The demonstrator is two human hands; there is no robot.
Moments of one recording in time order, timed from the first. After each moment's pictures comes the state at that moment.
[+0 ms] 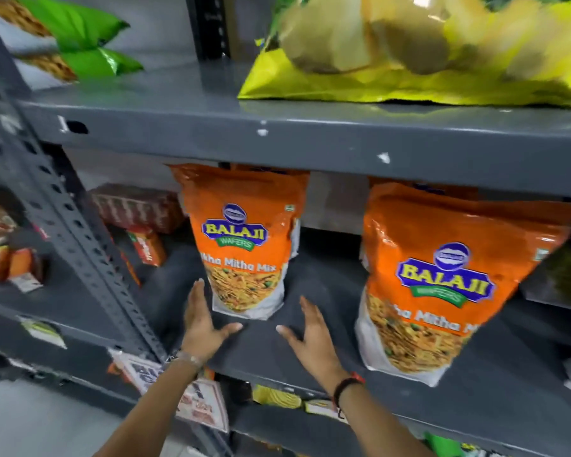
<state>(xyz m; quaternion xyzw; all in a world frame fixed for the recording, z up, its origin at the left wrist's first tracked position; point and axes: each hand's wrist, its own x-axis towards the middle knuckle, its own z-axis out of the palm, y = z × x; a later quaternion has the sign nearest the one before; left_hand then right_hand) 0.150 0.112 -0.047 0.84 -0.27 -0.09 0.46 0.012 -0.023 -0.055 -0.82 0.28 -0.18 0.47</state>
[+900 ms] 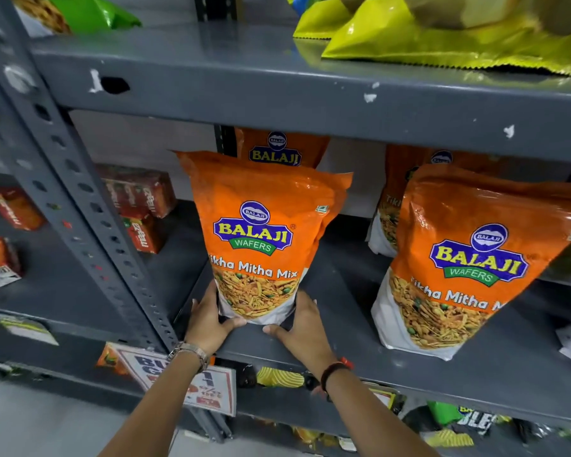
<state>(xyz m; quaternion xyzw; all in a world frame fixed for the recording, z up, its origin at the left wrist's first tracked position) 0.182 0.122 -0.076 0.83 -0.32 -0.13 0.43 0.043 0.009 -0.068 -0.82 0.32 -0.19 0.43</state>
